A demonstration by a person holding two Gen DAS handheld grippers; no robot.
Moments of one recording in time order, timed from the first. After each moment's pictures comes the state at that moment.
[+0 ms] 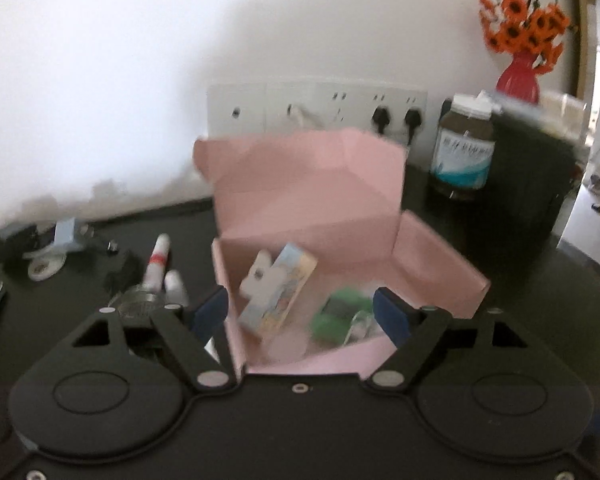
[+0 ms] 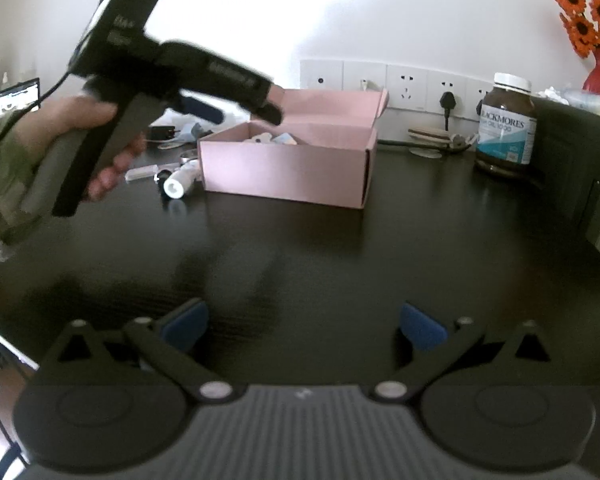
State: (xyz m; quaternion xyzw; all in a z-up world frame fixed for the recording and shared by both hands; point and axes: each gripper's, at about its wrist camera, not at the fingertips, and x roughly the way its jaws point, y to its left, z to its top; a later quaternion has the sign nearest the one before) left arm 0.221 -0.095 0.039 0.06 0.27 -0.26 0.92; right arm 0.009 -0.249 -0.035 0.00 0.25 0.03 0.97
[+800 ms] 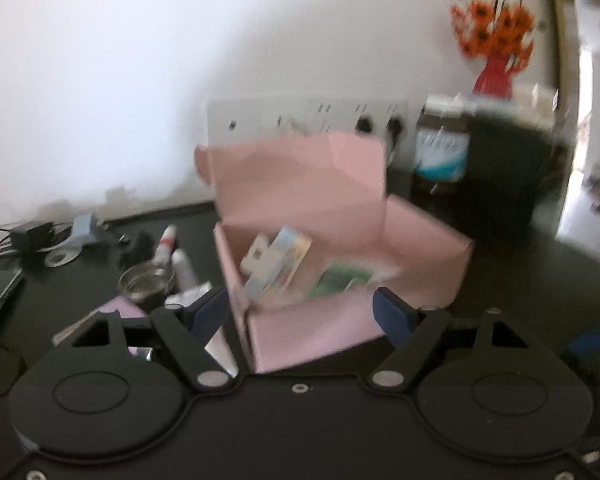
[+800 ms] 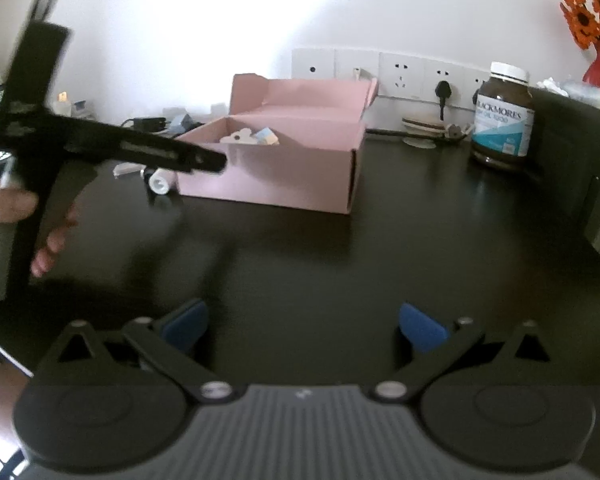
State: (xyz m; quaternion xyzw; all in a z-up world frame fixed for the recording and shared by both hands) left arm 0.165 -0.070 0.035 0.05 0.20 -0.28 0.94; right arm 0.020 -0.263 -0.030 0.00 0.28 0.03 0.96
